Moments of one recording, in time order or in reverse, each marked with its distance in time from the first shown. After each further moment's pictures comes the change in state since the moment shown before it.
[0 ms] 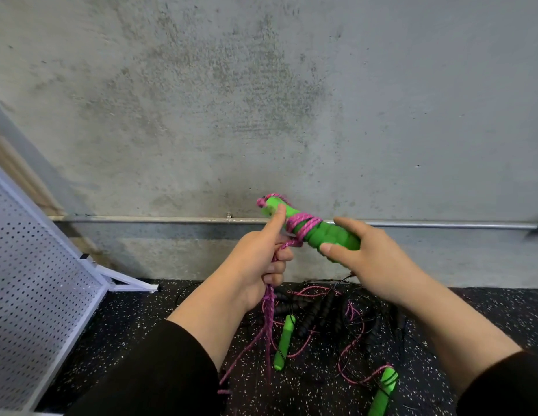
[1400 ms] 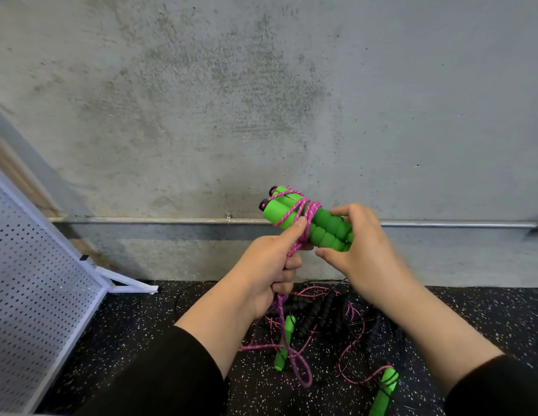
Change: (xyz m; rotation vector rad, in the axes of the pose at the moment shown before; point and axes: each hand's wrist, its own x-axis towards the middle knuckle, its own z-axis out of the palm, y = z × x) left_hand -0.004 -0.009 0.012 0.045 -0.064 0.030; right_hand -0.002 -0.002 0.014 -0.134 0.238 -0.200
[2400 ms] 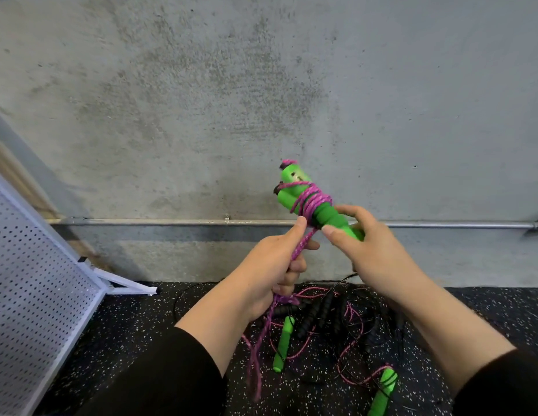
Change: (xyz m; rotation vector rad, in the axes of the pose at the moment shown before) left_hand -0.002 0.002 0.002 0.118 -0.055 0.021; right_hand 0.006 0.002 -0.011 0.425 -0.090 0.210
